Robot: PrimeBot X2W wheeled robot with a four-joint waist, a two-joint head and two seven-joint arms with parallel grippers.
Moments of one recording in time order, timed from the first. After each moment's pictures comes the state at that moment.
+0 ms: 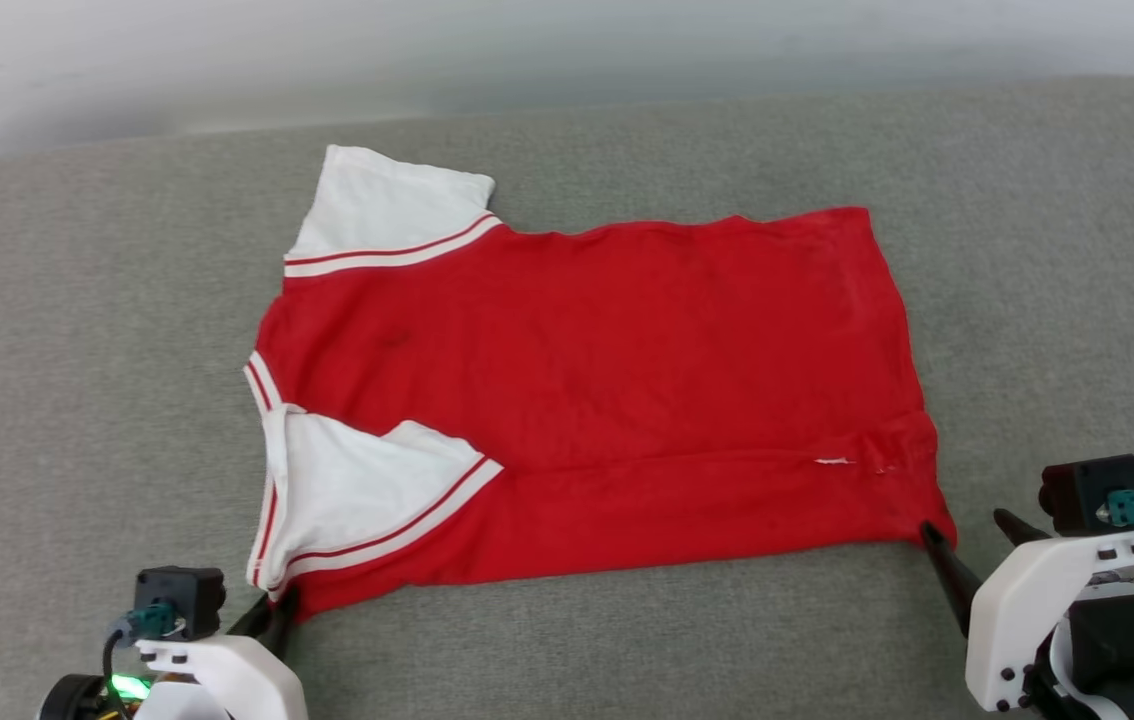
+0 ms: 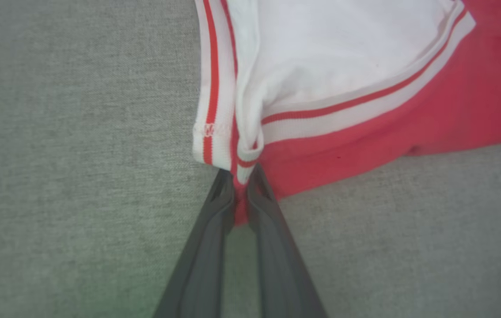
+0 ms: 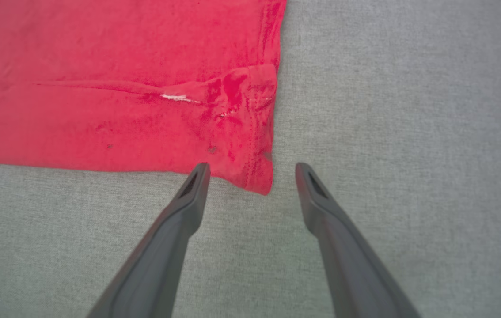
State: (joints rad) left arm -0.07 0.59 -0.51 0.13 -0.73 0.19 0.13; right arm -0.01 -0.14 -0.01 -0.15 0.17 0.13 0.64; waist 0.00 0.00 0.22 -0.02
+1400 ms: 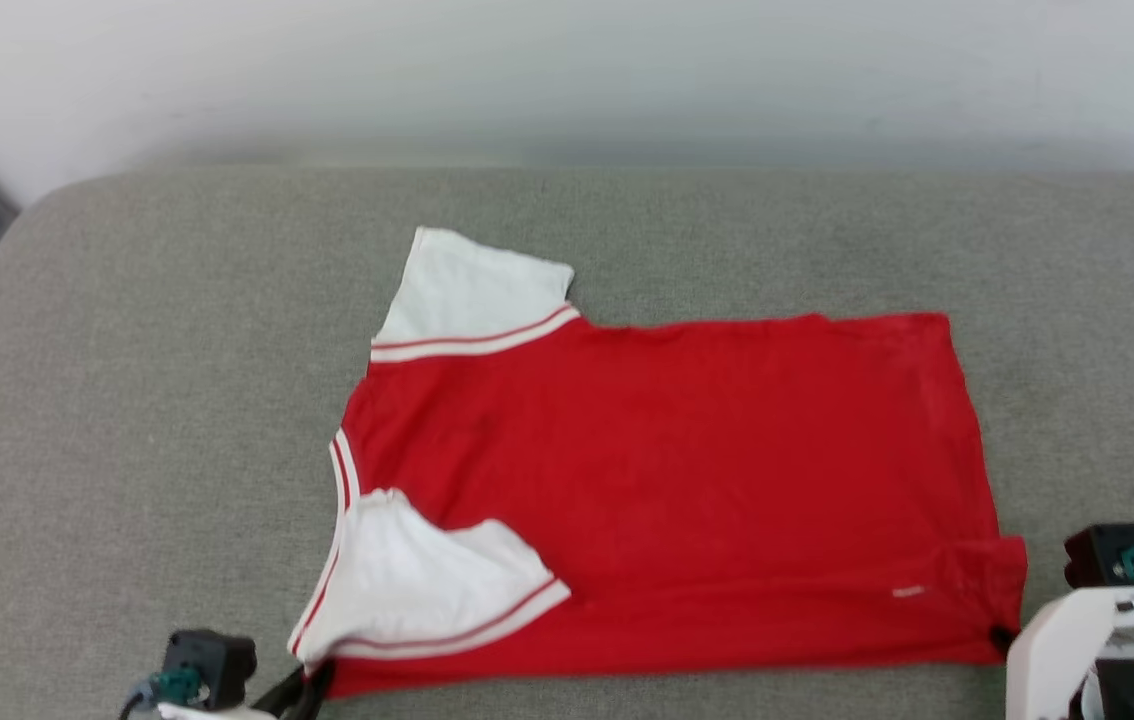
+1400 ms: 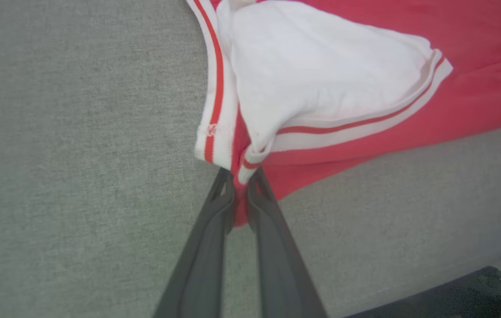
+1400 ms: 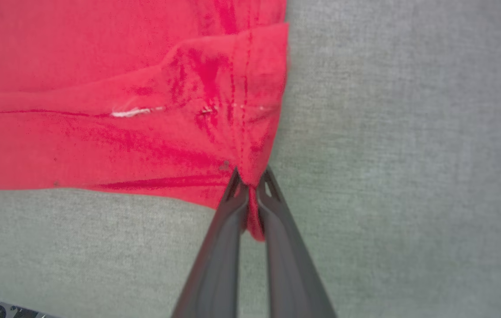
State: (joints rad) left arm 0.02 0.64 -0.54 0.01 -0.73 0.17 0.09; right arm -0.02 -0.17 -0.10 0.11 0.20 0.13 0.70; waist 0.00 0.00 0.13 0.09
